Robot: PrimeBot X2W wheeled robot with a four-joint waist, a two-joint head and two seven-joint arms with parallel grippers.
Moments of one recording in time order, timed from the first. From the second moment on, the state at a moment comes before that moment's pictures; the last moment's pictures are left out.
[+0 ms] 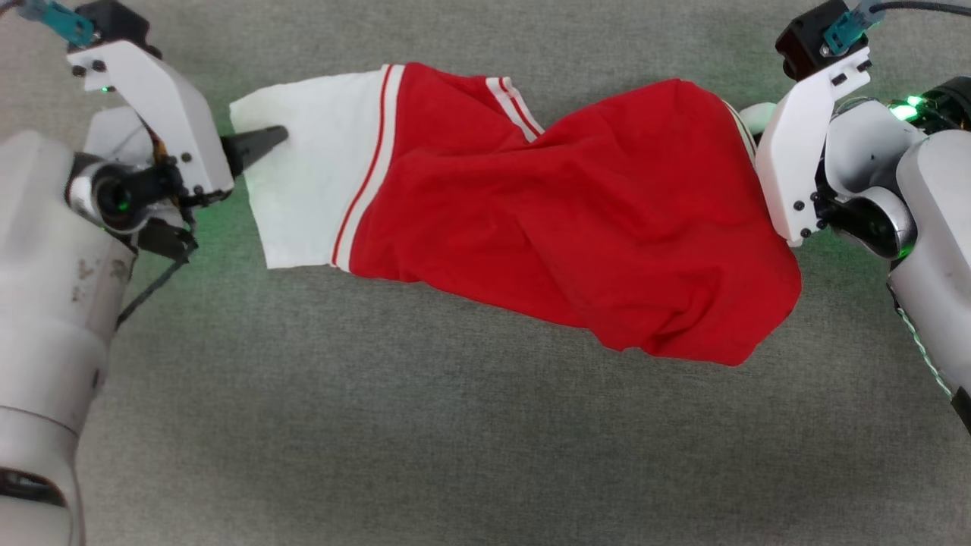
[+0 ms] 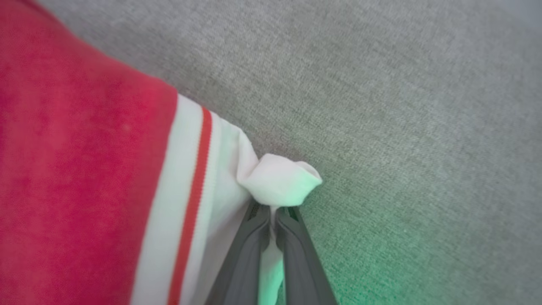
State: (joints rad) left arm -1.17 0.46 -0.56 0.94 -1.08 -0.13 0.63; right arm -1.04 -0.37 0.58 0.62 0.51 0.13 0.69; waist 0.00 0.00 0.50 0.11
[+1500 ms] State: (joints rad) left arm -1.82 0.47 -0.36 1.04 -1.01 -0.09 -0.26; right arm -1.82 -0.16 -0.15 0.99 0.14 0.13 -0.08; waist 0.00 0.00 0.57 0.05
